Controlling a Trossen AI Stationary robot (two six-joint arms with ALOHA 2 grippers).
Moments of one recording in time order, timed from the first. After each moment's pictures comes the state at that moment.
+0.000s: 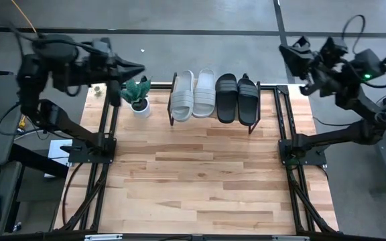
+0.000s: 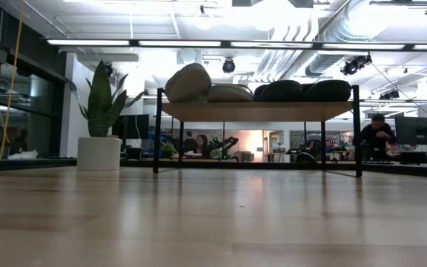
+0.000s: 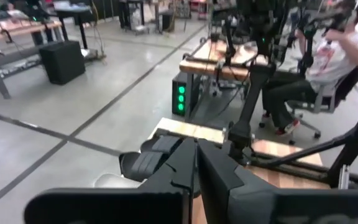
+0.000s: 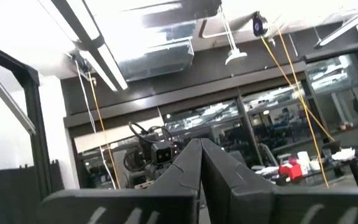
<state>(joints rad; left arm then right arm) 0.20 1.38 2.33 -1.16 -0.23 -0.08 -0.22 0.99 1.56 -0.04 -0.02 0.28</state>
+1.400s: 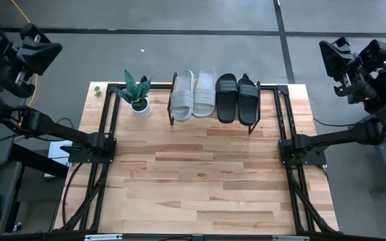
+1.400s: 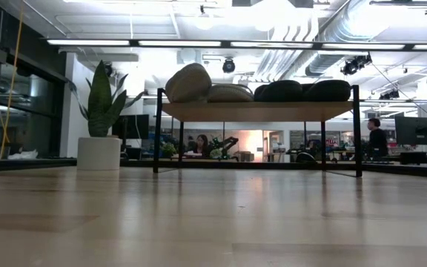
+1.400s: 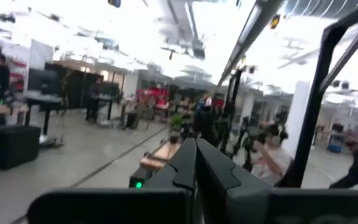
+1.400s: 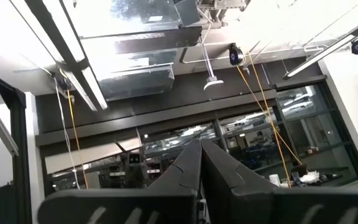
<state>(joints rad) 0.20 1.09 2.33 -0.98 -0.12 -0.15 -0.12 0.82 1.56 -0.14 0.18 0.15</state>
